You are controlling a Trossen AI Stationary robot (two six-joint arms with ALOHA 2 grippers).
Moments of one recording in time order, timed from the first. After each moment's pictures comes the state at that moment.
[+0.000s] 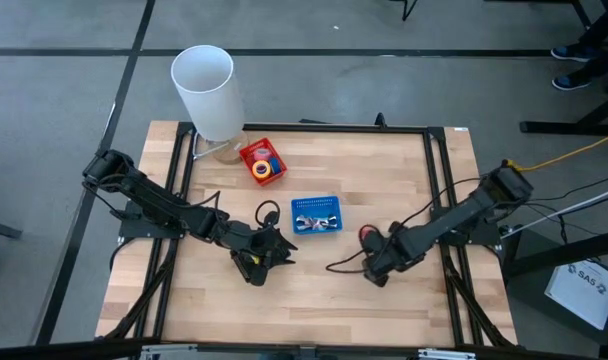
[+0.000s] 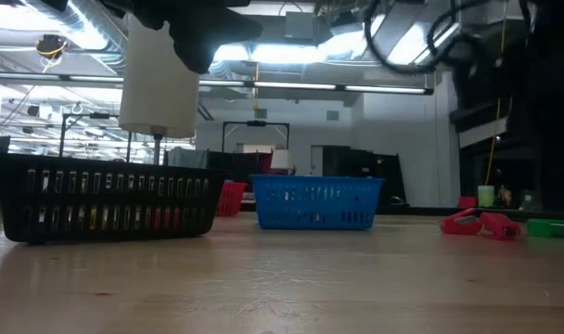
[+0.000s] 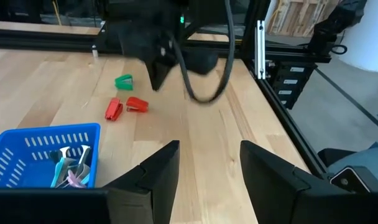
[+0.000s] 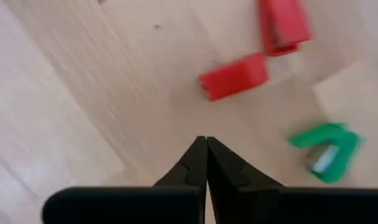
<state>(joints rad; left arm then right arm) -0.38 1.42 0.73 0.35 -0.23 -0.21 0.54 1.61 0.93 -0.86 0.14 1.07</state>
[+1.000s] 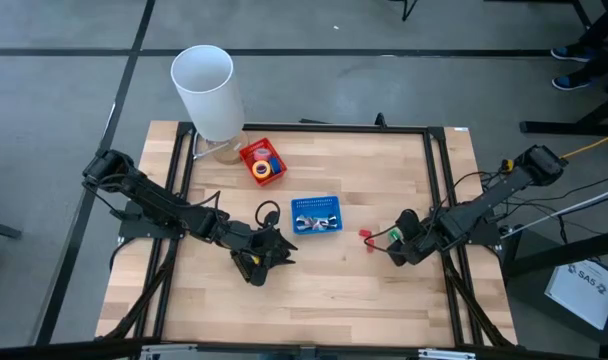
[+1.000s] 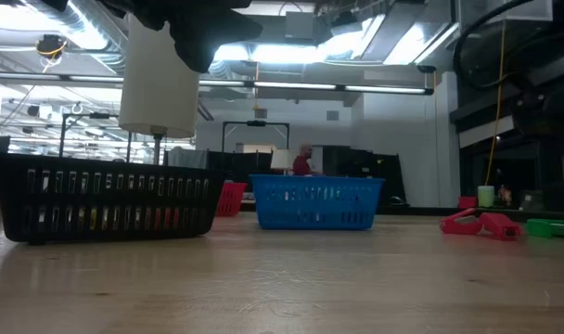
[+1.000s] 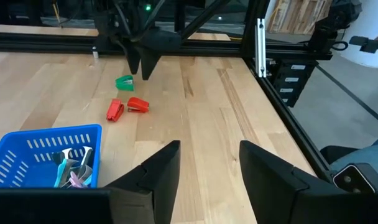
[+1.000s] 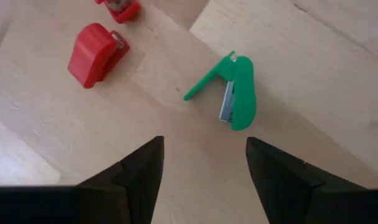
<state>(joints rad) -0.38 1.42 0.73 0.35 -0.23 -0.20 0.61 1.10 0.45 -0.70 0.22 1.53</state>
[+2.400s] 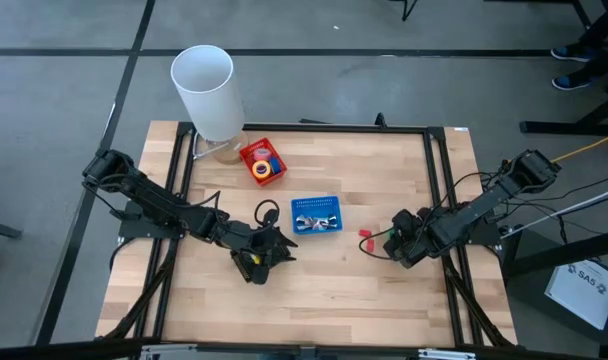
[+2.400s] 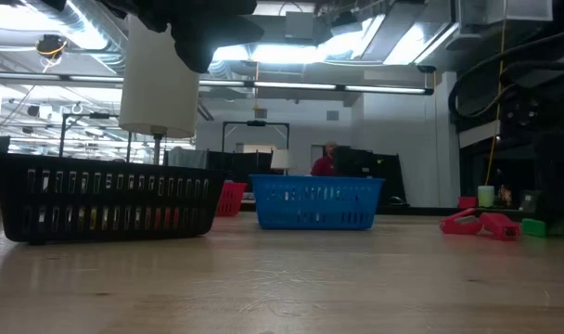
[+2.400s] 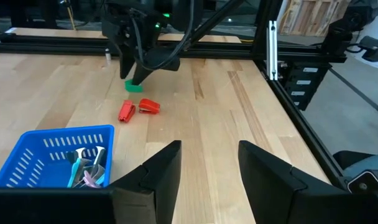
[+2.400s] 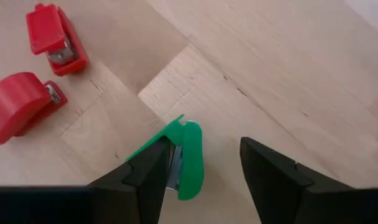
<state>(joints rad) -0.38 1.42 0.73 0.35 -0.27 -0.20 0.61 1.27 0.45 -0.72 0.46 1.41</state>
